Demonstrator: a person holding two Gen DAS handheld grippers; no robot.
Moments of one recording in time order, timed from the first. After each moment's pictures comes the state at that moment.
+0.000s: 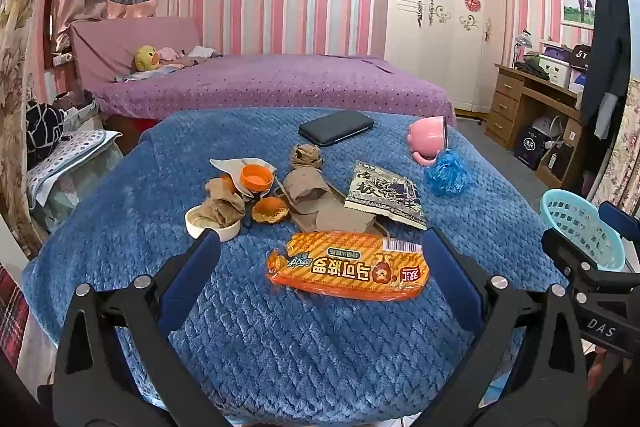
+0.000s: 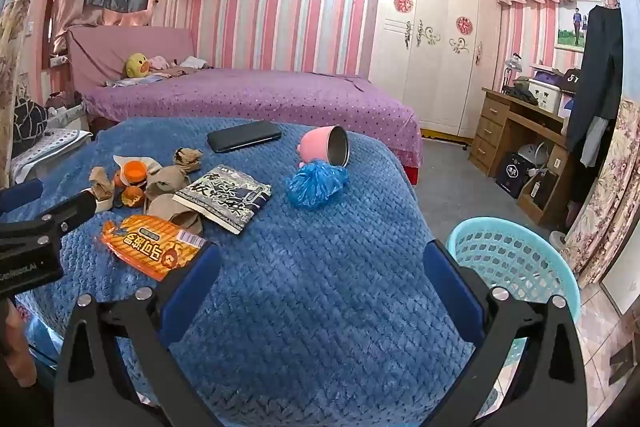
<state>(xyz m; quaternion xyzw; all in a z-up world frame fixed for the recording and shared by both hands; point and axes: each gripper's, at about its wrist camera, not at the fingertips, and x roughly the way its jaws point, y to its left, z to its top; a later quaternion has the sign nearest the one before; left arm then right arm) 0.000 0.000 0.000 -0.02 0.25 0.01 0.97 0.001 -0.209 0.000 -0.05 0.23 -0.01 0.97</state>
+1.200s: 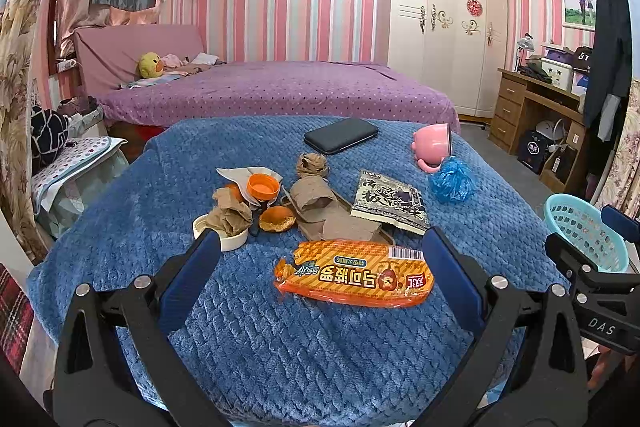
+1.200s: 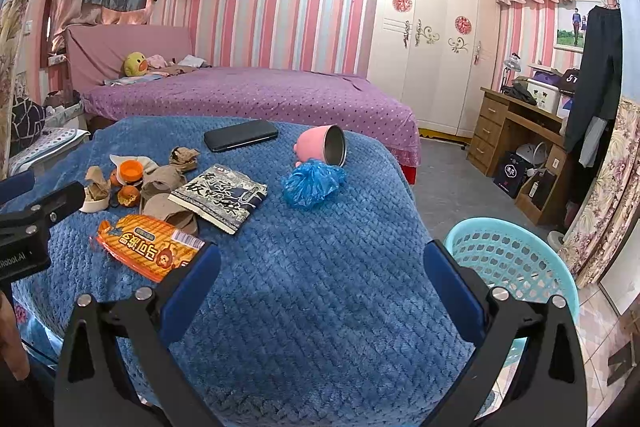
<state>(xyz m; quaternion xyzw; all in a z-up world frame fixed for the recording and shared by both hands) -0.002 0.005 0.006 -0.02 0.23 0.01 0.97 0.004 -0.211 -0.002 -0.06 0.22 -0.01 0.97</state>
